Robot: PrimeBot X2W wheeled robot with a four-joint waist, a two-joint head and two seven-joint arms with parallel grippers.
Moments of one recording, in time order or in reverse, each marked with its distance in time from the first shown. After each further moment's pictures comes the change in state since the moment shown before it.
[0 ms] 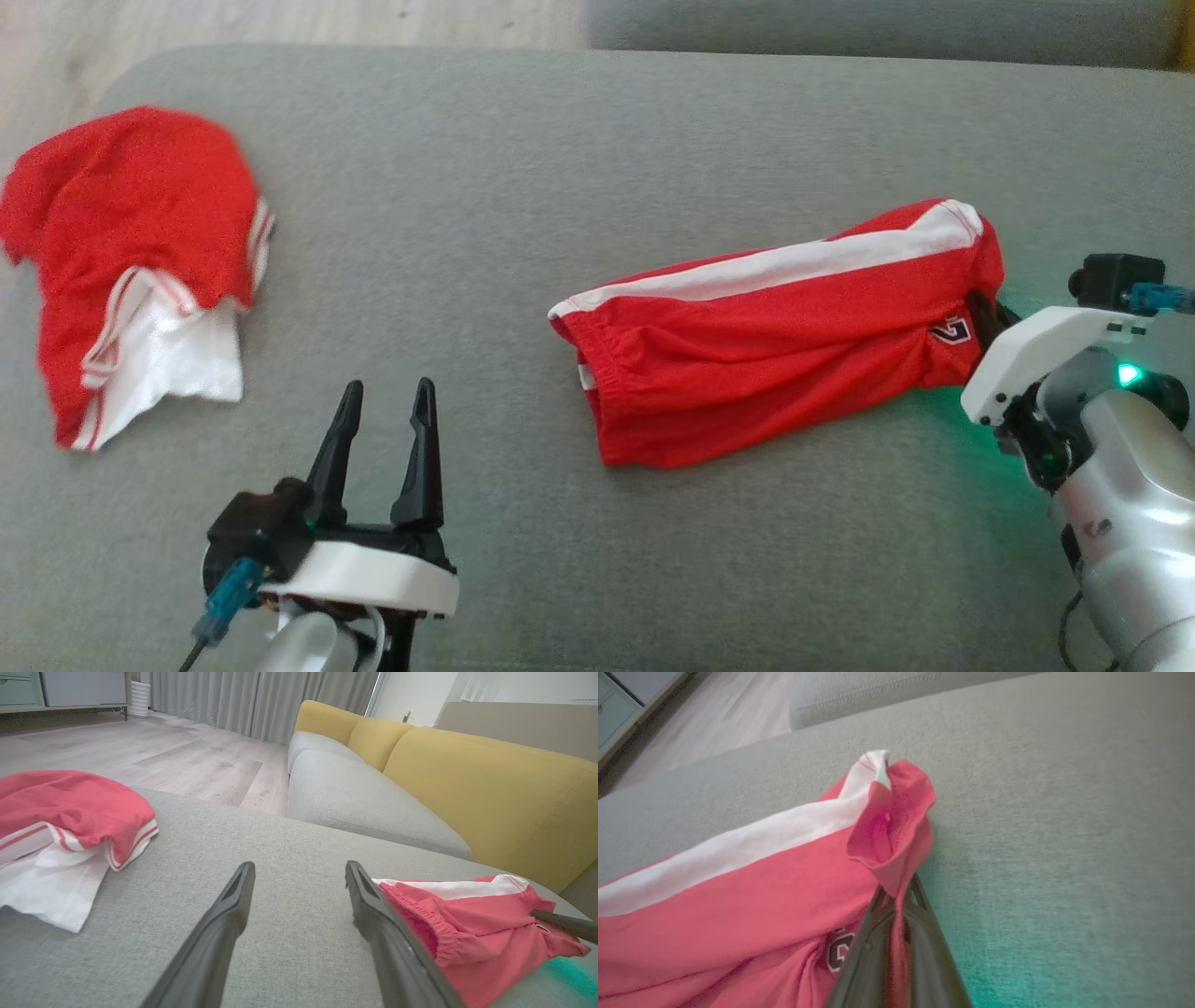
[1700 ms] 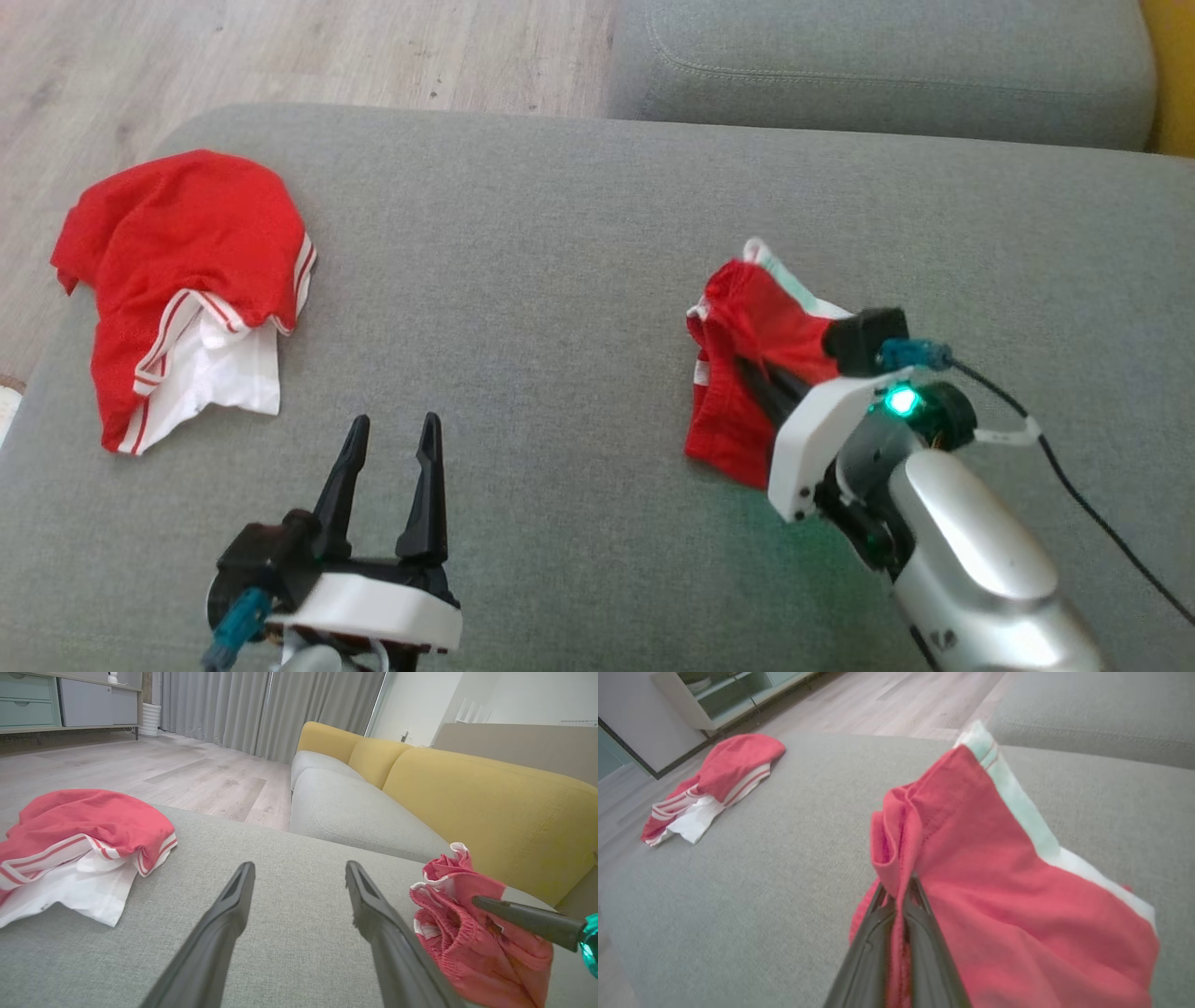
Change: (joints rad) left arm 0.050 0.014 -0.022 -0.013 -0.003 0.018 0.000; right arm 0.203 0.156 0.205 -0.438 -0.149 0.000 0.130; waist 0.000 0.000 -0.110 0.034
